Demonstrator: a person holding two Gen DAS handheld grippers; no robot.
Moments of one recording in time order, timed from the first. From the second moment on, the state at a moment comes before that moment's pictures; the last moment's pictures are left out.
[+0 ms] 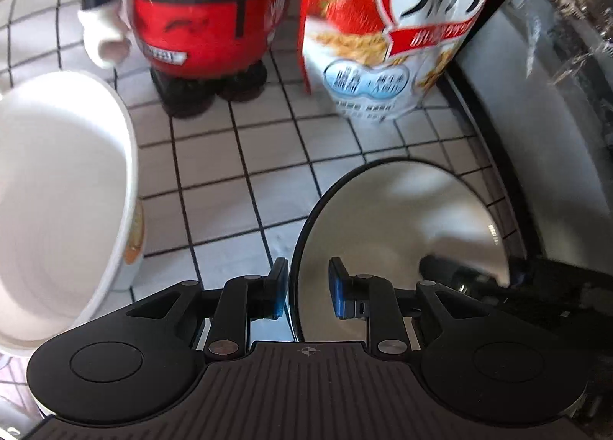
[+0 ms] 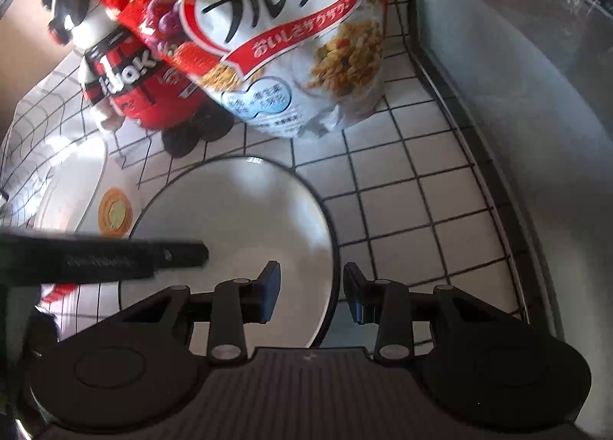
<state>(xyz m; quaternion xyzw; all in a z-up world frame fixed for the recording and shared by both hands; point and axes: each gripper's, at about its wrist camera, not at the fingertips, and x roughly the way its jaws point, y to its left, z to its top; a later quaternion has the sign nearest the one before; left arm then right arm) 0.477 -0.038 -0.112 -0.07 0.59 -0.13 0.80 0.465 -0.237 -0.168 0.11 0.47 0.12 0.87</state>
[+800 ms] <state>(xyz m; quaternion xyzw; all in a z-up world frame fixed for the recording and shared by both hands) 0.478 -0.045 -0.102 -0.06 0.58 -0.12 0.81 0.480 -0.224 -0.170 0.14 0.48 0.13 0.85</state>
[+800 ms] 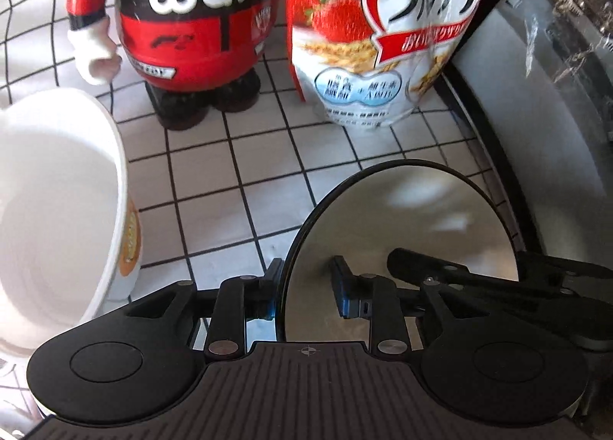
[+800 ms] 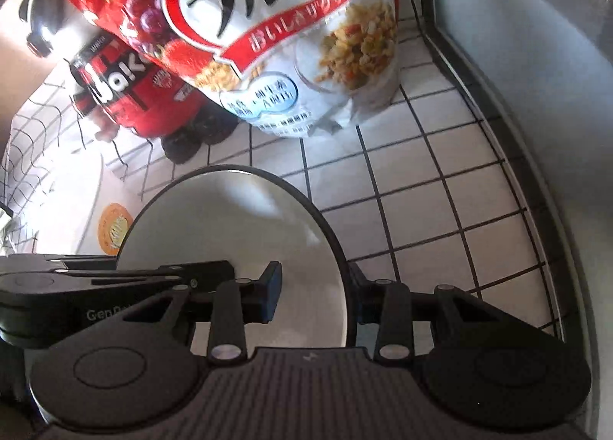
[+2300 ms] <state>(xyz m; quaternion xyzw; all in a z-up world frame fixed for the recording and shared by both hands) 0.320 0.018 -0.049 -0.05 0.56 -0.14 0.81 0.343 -0.174 -0.142 0.07 0.48 0.19 0.86</state>
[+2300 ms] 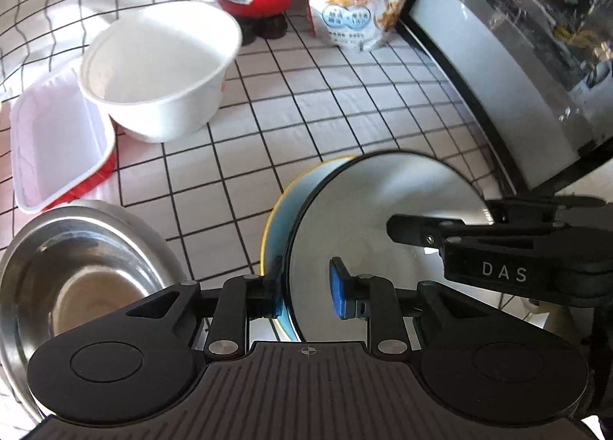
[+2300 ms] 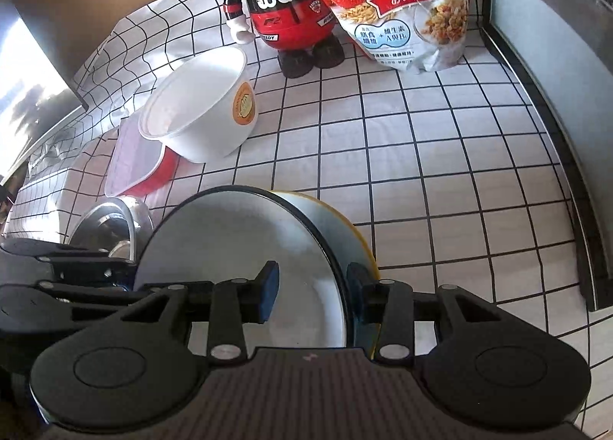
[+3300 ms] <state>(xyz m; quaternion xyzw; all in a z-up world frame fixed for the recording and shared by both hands) 0.314 0.034 -0.047 -0.03 0.53 -0.12 0.84 0.323 -0.192 -0.137 0.06 0.43 0.15 0.89</state>
